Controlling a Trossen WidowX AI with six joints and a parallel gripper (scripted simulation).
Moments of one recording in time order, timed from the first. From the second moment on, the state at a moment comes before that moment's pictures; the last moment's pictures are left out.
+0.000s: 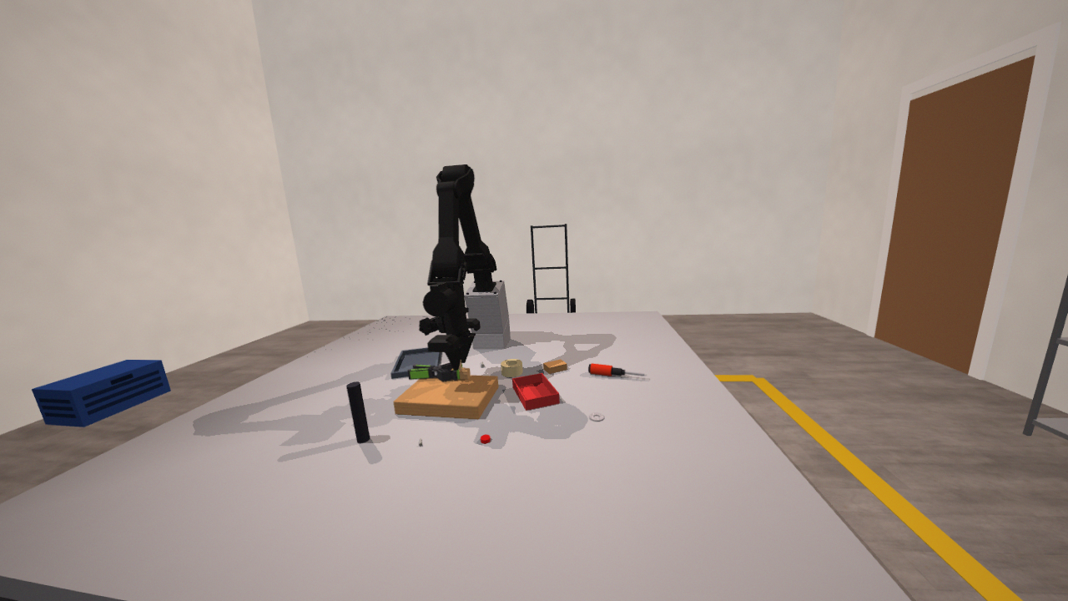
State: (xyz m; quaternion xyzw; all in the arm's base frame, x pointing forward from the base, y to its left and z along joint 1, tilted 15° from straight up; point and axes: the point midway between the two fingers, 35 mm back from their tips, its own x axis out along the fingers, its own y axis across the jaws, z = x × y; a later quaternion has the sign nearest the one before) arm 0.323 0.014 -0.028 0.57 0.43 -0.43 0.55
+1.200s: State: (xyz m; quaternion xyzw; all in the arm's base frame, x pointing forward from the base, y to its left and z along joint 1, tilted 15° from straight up) arm 0.322 0.014 -0.029 0.55 0.44 -0.42 0.57
